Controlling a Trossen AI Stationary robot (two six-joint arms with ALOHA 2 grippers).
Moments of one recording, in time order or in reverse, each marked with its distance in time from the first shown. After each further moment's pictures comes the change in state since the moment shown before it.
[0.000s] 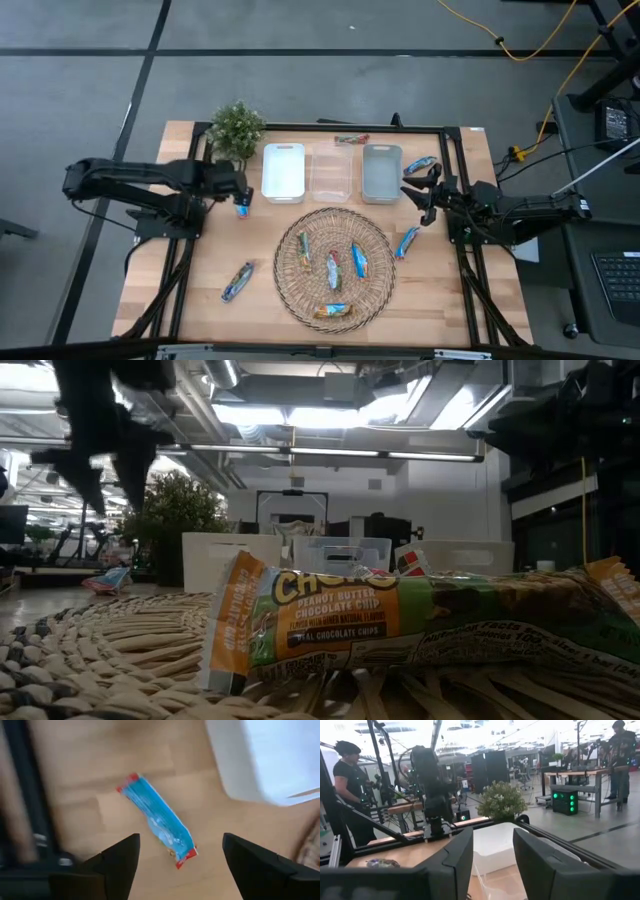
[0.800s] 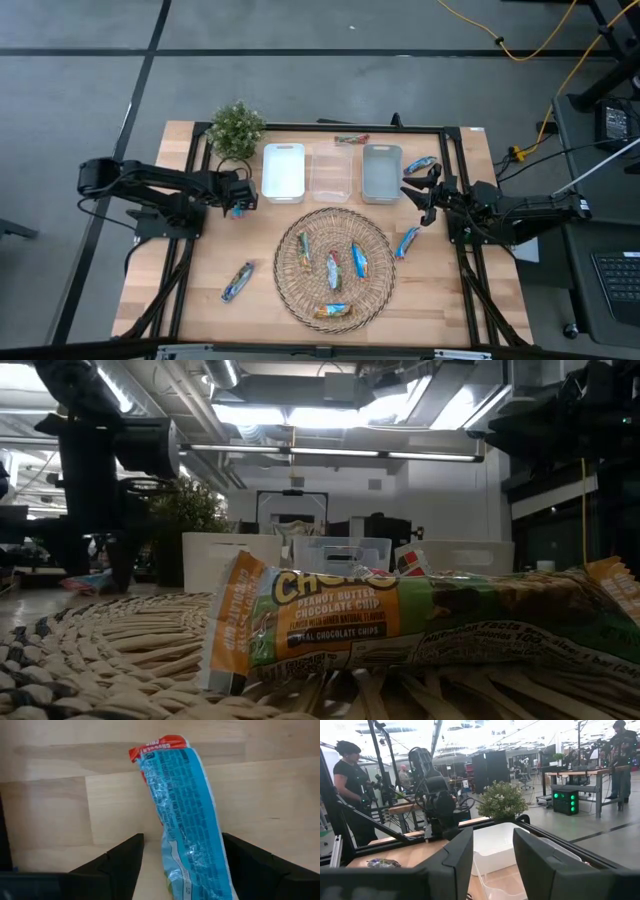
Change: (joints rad) left arm 0.117 0.208 -0.267 0.368 0.033 -0.032; right arm 0.000 0.000 0.000 0.002 -0.002 0.002
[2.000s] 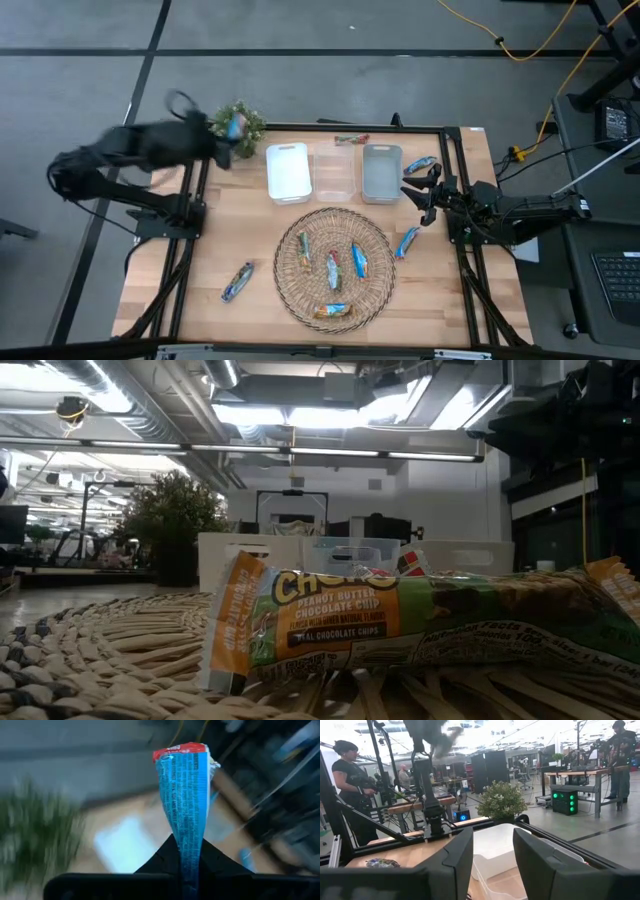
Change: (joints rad) left arm -0.164 -0.289 0.981 -0.356 -0.315 0.480; right arm 0.000 0.000 0.000 -0.001 0.003 -0.002
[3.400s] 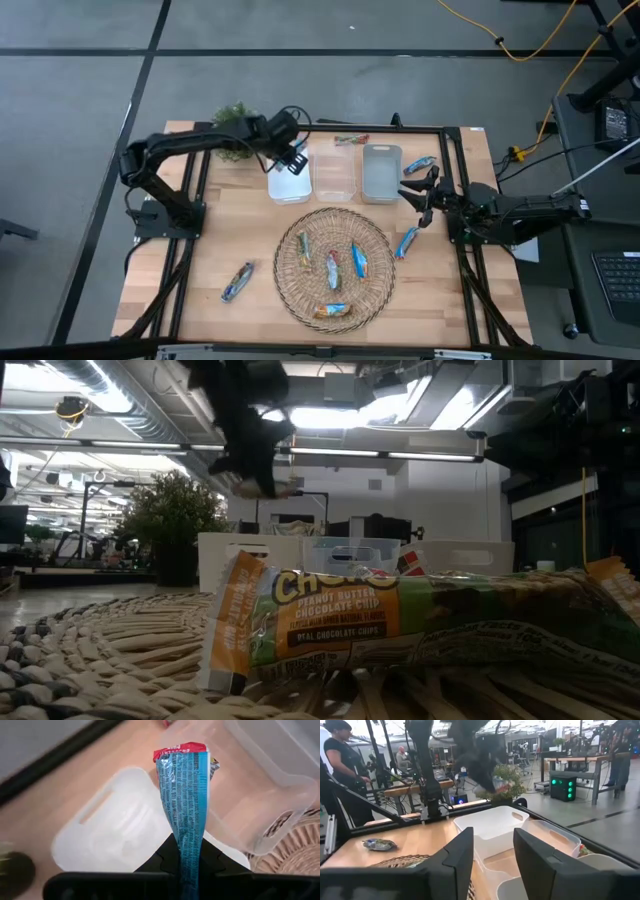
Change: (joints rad) left arm 0.387 0.640 -0.170 0.313 0.476 0.353; right arm 0.000 0.000 0.000 -0.095 0.000 0.020
